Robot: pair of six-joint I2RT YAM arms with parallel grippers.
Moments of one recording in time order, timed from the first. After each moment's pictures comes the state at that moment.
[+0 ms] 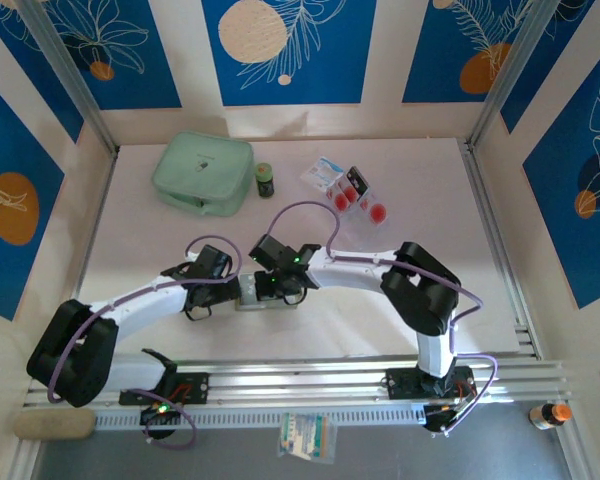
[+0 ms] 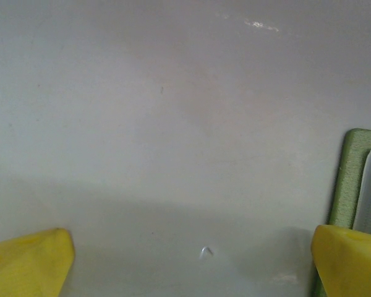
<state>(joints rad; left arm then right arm) -0.50 1.29 0.54 -0.46 -0.20 -0.73 1.01 1.87 1.23 -0.46 -0.10 0.79</state>
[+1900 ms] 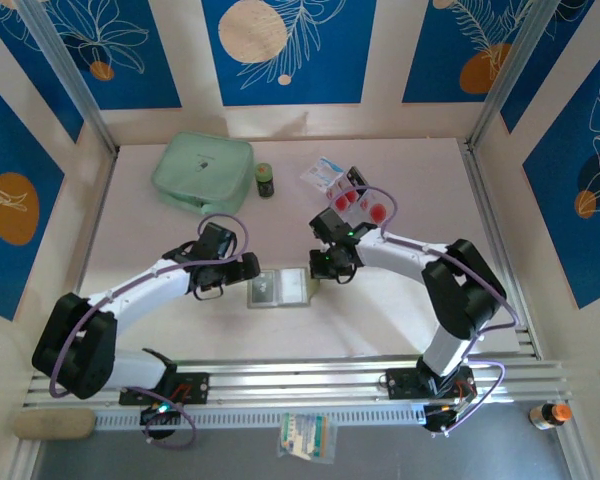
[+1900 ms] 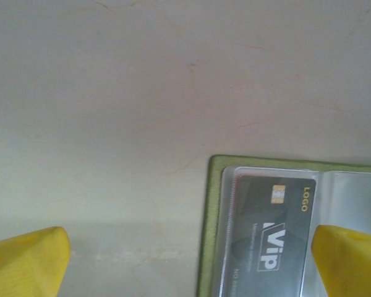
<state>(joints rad) -0.50 1.34 0.73 -0.46 0.03 -0.71 0.67 1.68 1.03 -0.57 -0.13 0.57</state>
